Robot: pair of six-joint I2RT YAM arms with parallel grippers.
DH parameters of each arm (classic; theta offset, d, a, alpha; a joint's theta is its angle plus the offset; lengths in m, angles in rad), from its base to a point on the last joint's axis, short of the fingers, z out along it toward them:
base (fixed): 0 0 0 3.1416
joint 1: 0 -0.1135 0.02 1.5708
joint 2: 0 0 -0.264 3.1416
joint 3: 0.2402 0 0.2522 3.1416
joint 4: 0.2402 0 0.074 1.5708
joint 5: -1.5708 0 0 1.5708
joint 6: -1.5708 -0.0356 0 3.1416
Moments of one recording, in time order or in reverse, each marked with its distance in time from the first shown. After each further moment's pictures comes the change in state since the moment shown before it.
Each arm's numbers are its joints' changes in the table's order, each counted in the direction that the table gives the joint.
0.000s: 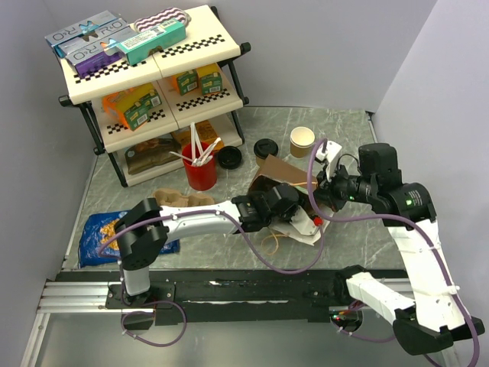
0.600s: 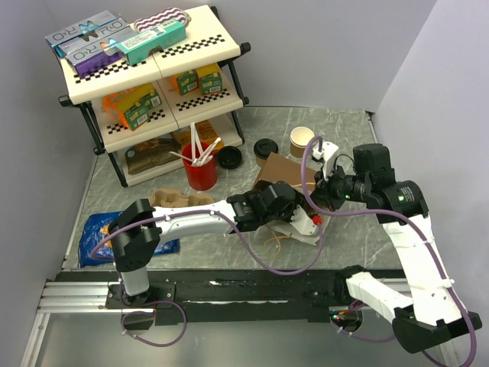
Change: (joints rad) left arm -0.001 -0.040 -0.016 0.000 -0.078 0.057; right arm 0.008 0.007 -0.066 -0.031 -0.029 -0.032
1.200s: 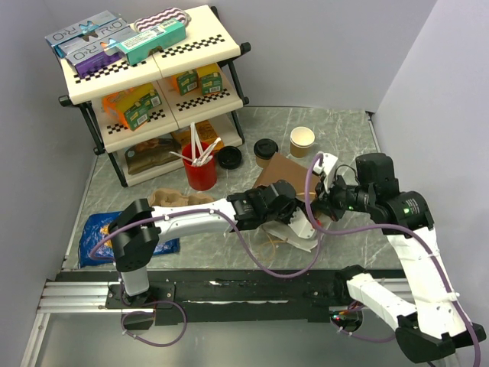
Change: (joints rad) left arm -0.002 0.000 0.028 0.077 -0.065 -0.069; right arm -0.029 -0.072 -0.031 0.042 0.051 0.097
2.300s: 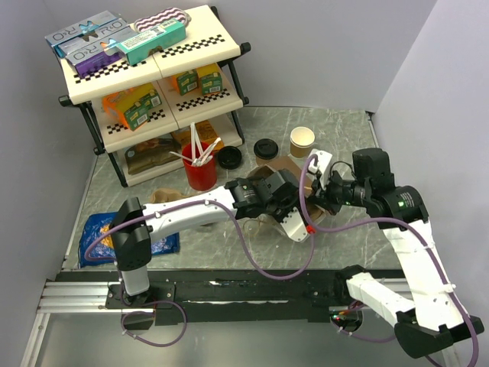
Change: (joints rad) left arm -0.018 0.010 0.229 0.422 -0.089 -0.178; right arm 0.003 0.042 -0.003 -0.077 0.006 0.084
